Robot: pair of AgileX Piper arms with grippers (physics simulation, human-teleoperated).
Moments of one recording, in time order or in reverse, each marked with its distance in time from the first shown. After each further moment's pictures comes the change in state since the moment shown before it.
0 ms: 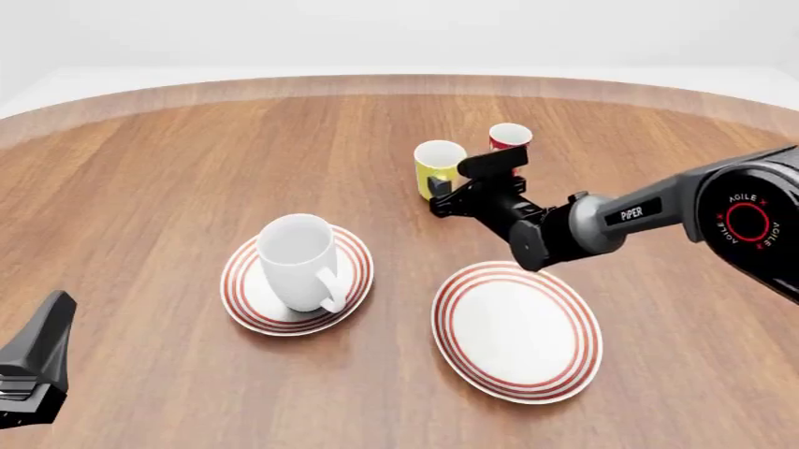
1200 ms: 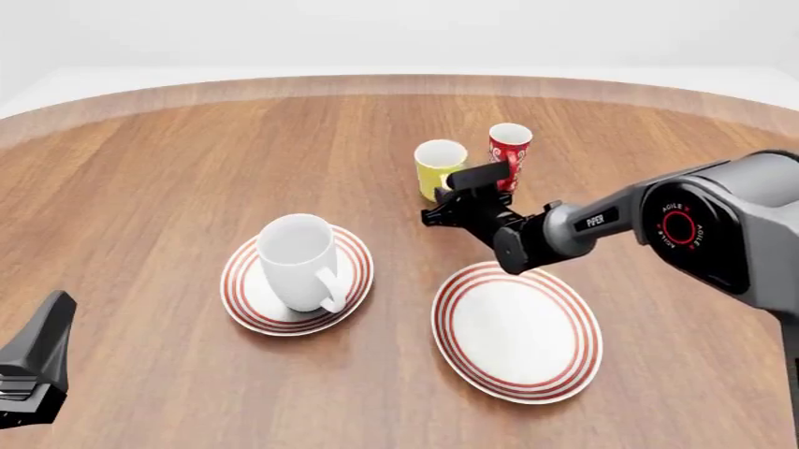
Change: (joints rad) left arm 0.000 0.000 0.000 0.000 0.000; right arm 0.001 0.143 -0.121 0.031 0.014
